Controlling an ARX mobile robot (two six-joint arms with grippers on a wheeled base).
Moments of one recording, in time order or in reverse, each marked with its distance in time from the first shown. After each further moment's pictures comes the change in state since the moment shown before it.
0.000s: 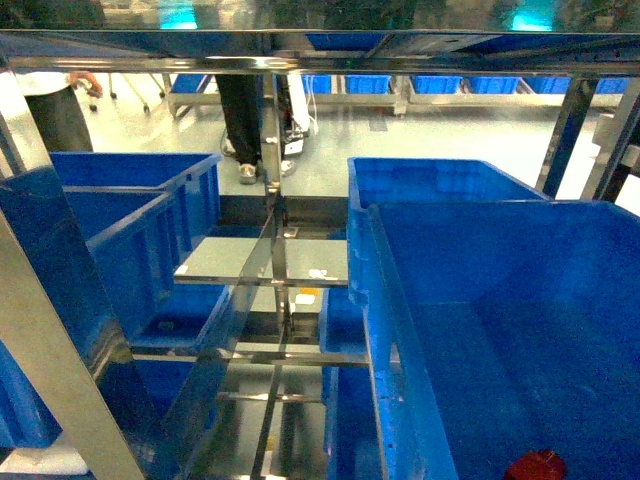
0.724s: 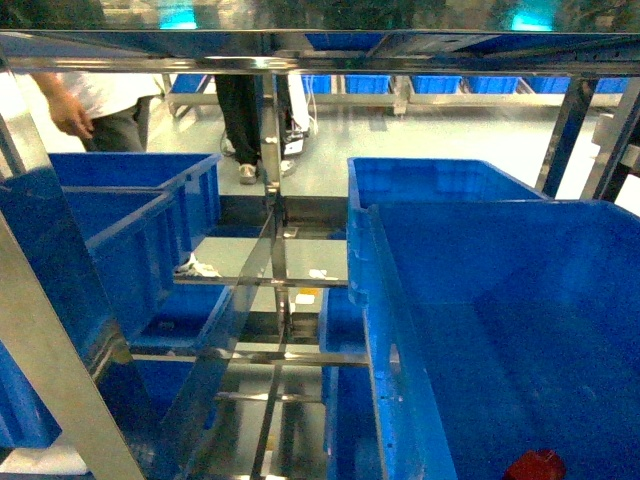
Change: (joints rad) left arm 0.000 0.000 0.000 0.000 0.000 0.000; right arm 0.000 0.000 0.000 0.000 0.000 0.000
